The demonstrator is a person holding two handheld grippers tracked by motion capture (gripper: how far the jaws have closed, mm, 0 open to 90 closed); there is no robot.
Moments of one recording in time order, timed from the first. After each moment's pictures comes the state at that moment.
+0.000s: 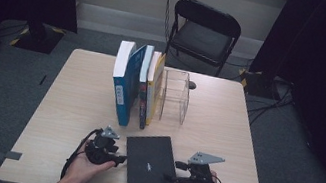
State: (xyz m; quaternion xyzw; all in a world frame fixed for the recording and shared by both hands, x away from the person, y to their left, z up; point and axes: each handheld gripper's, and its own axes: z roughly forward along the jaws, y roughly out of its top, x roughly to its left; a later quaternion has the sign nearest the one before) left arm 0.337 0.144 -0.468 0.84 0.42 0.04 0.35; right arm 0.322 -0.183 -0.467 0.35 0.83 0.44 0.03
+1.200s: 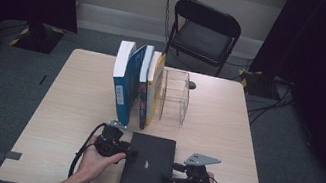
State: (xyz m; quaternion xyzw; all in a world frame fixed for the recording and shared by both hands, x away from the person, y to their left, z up) left arm 0.360 0.126 -0.458 0.78 0.47 -0.02 0.41; right arm 0.316 -0.176 -0.470 0.35 0.83 0.43 0.04
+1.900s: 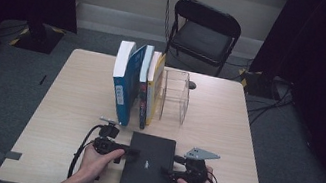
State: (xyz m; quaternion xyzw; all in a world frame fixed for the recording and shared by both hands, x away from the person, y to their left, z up) left arm 0.366 0.134 -0.473 0.72 0.52 -0.13 0.43; right arm 0.333 -0.172 -0.475 0.37 0.82 0.44 0.06
